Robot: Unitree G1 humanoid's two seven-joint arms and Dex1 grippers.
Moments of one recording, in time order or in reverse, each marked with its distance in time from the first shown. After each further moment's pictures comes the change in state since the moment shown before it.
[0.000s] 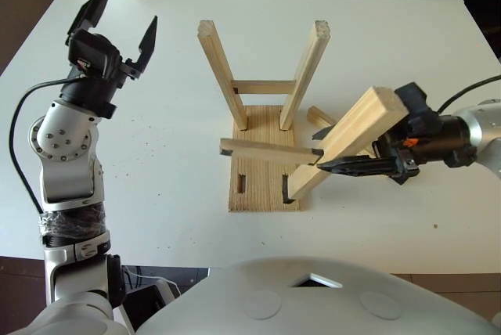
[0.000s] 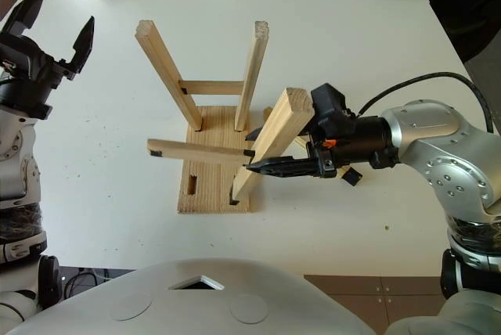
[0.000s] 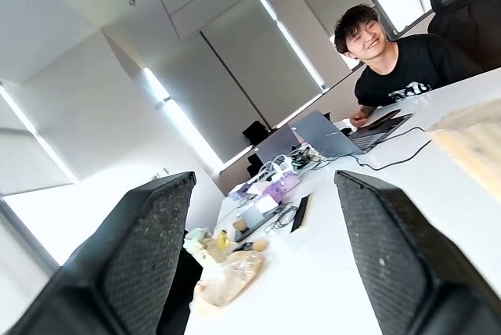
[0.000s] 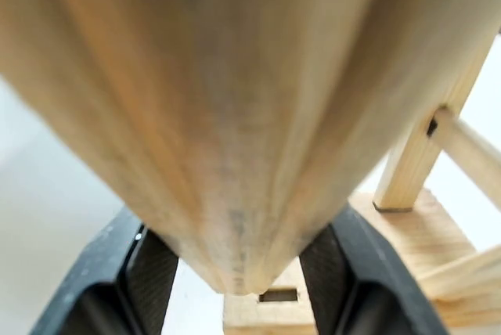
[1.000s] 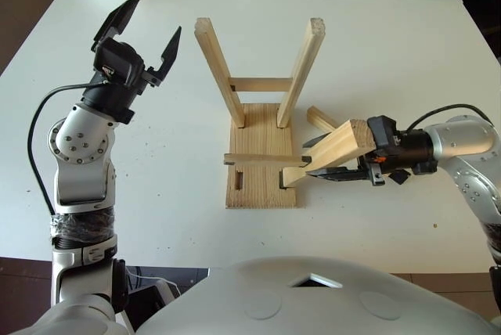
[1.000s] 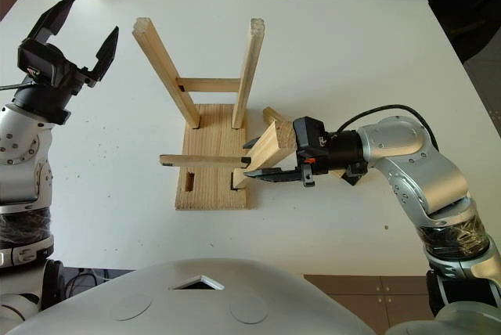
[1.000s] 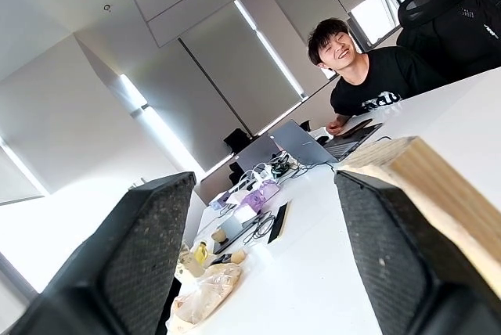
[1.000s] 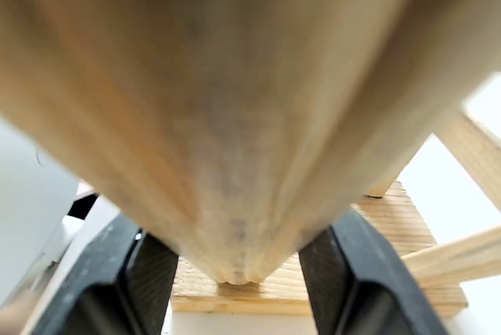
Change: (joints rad) left arm 0.021 -0.005 -0.046 -0.042 0.010 0.001 0.000; right arm 0.085 0.078 0.164 0.101 -0.343 -0.413 0.073
